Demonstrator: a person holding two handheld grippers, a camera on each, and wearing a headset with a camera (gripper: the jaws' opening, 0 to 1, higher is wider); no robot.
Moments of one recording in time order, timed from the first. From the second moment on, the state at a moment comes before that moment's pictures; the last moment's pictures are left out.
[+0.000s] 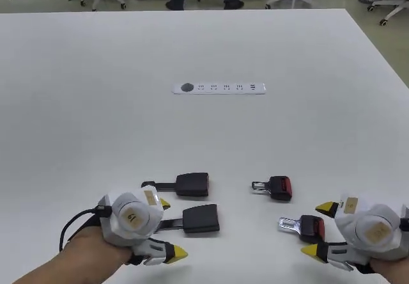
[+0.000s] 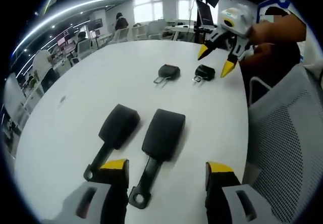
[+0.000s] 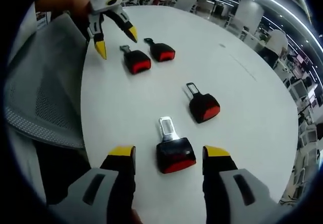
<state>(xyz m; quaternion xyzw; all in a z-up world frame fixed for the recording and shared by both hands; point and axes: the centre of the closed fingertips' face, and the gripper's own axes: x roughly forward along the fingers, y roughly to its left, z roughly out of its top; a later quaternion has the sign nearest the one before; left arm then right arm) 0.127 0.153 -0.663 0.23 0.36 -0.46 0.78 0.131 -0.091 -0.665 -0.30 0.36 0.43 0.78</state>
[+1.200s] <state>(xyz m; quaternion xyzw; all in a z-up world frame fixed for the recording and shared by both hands) 0.143 0.119 -0.686 0.29 0.37 -0.54 0.70 0.141 -0.094 -0.686 -0.29 0.41 0.49 0.71</state>
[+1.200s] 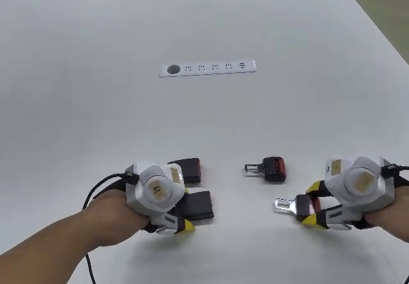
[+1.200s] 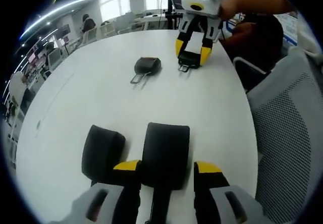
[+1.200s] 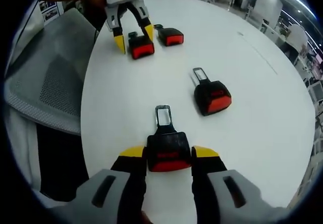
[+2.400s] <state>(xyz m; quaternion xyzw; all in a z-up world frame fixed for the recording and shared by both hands) 0.139 0.116 -0.691 0.32 0.36 -0.58 0.66 0.138 -0.087 -0.694 -0.35 0.40 0.55 0.64</state>
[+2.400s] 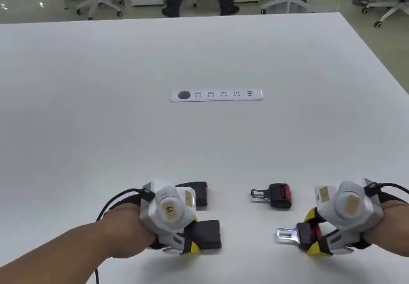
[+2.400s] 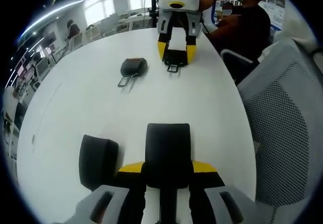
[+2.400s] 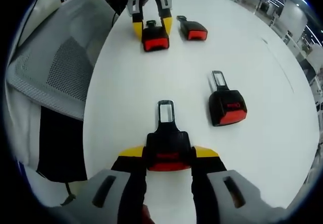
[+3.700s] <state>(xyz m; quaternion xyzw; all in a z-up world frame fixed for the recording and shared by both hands) 0.138 0.114 -0.690 0.32 0.36 -0.58 0.65 0.142 0.028 -0.692 -0.34 0.35 0.59 0.65</state>
